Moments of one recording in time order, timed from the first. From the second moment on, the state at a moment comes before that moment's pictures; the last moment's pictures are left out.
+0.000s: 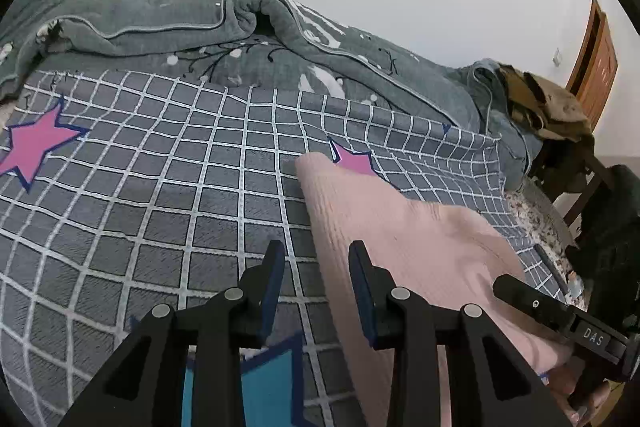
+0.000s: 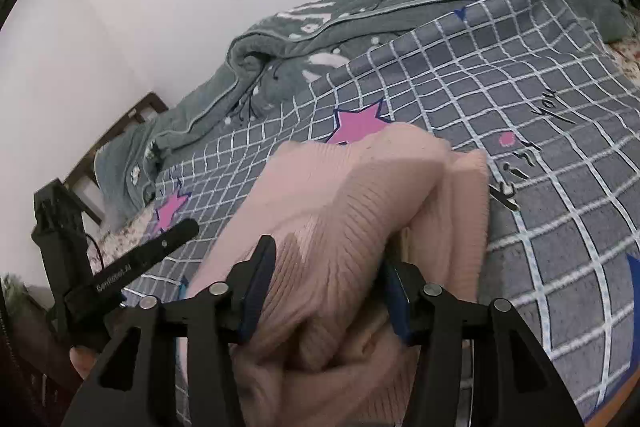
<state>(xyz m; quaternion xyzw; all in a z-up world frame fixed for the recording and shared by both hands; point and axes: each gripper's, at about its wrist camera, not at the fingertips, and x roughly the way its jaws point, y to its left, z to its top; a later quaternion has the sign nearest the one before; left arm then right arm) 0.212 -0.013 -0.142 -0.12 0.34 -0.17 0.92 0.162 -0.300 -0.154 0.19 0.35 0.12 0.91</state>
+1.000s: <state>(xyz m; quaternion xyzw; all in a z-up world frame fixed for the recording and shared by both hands) 0.199 -0.011 -0.169 -0.17 0.38 -0.21 0.88 0.101 -0.294 -0.152 0.16 0.33 0.11 0.92</state>
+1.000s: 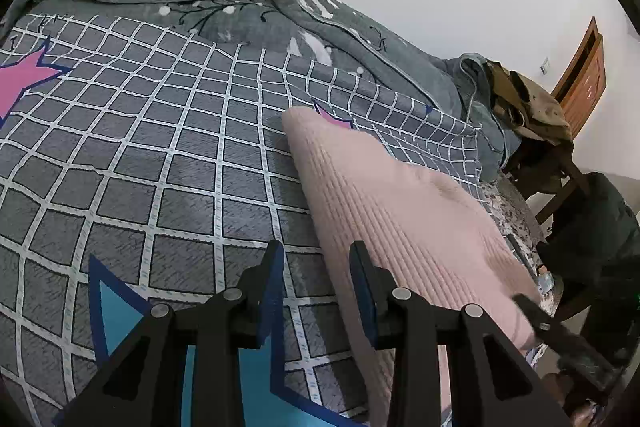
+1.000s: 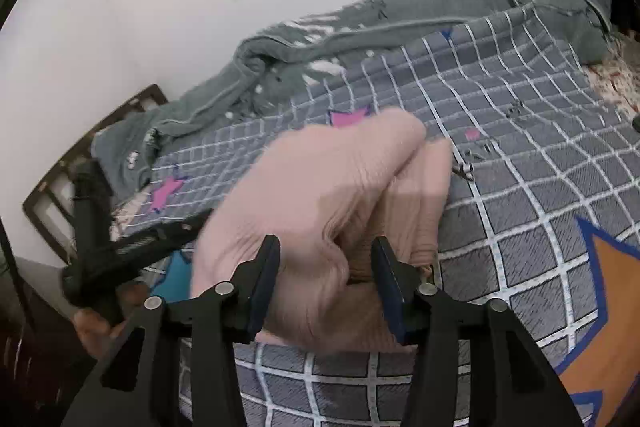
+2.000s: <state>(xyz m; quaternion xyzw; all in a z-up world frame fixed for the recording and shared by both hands) 0.202 -0.017 -0.156 -0.16 0.36 -0.24 0.89 0.152 -0.309 -0.159 0.10 0.34 0.06 0.93</state>
